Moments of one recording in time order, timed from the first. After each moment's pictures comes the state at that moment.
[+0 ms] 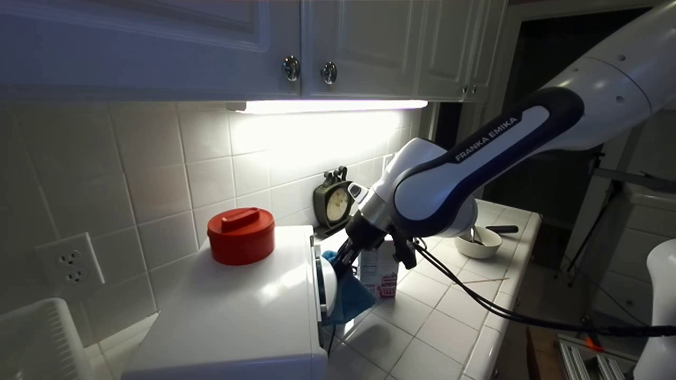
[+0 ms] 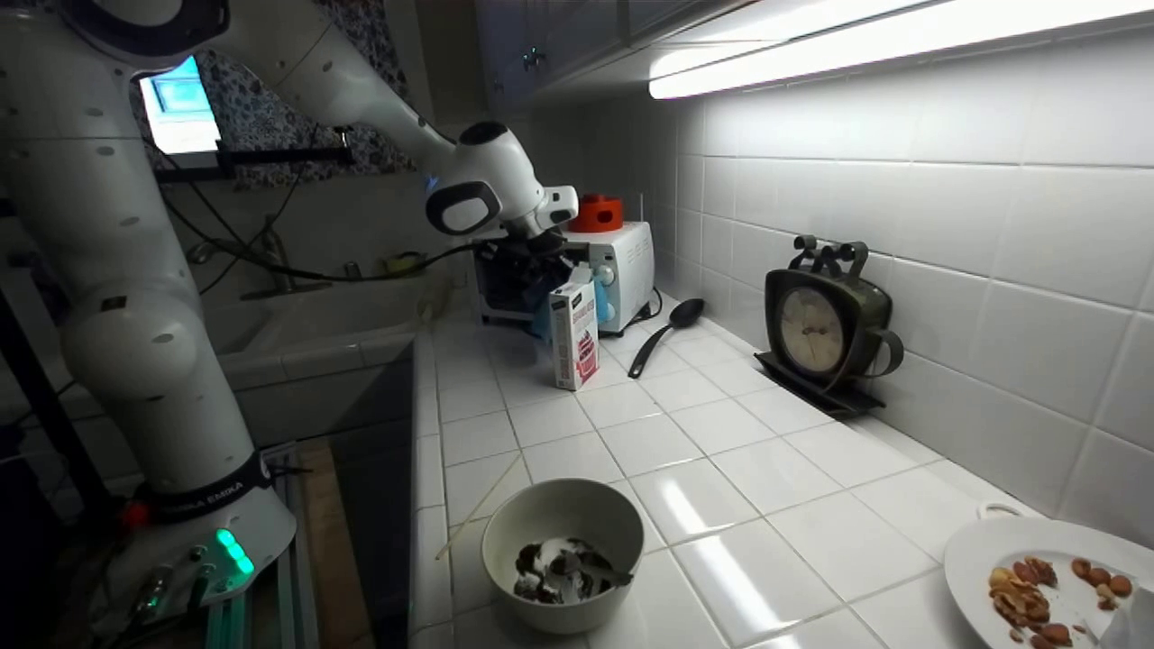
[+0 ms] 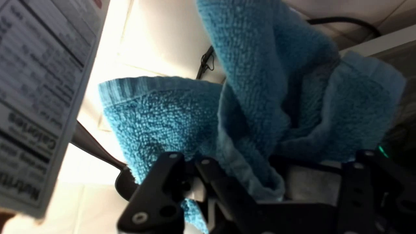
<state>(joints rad) 0.09 0.02 0.07 -2.38 0.59 2.92 -0.58</state>
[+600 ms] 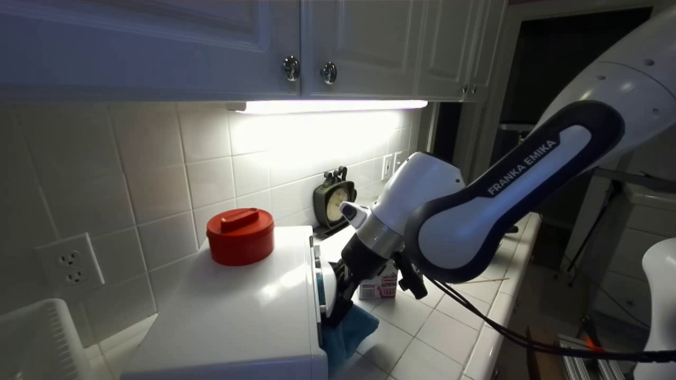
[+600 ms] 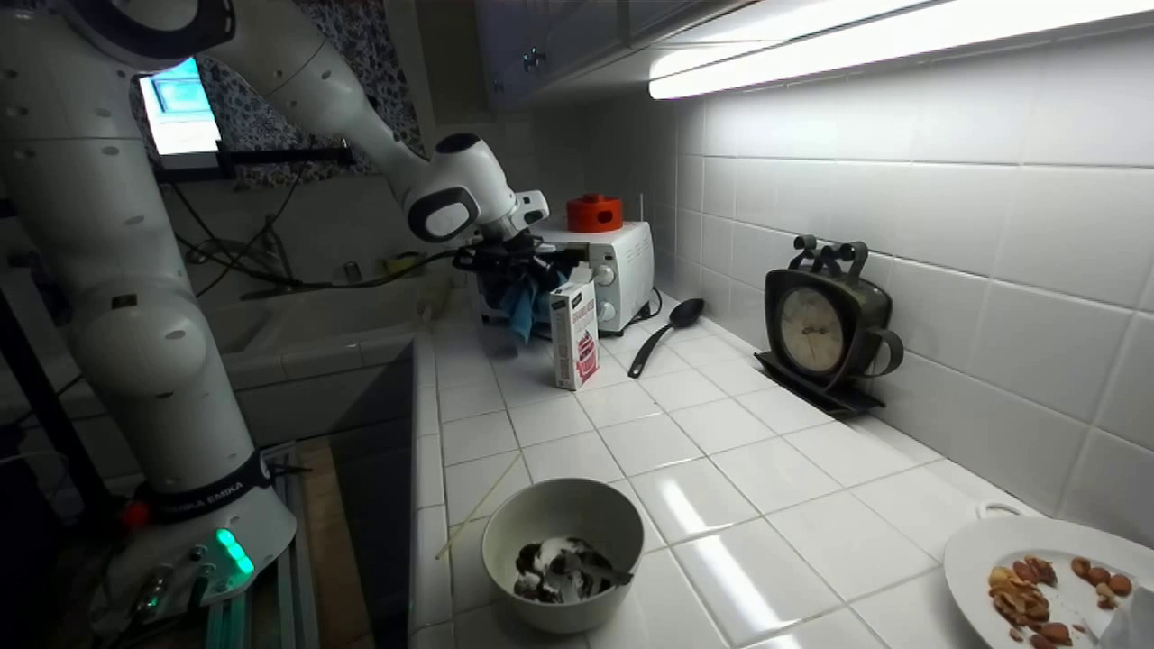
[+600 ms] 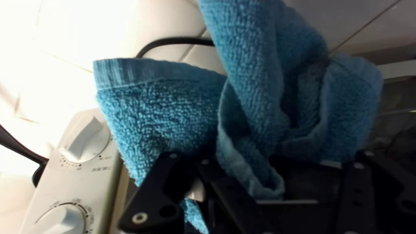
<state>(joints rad) 0.17 0.02 0.13 -2.43 0.49 2.98 -0.56</state>
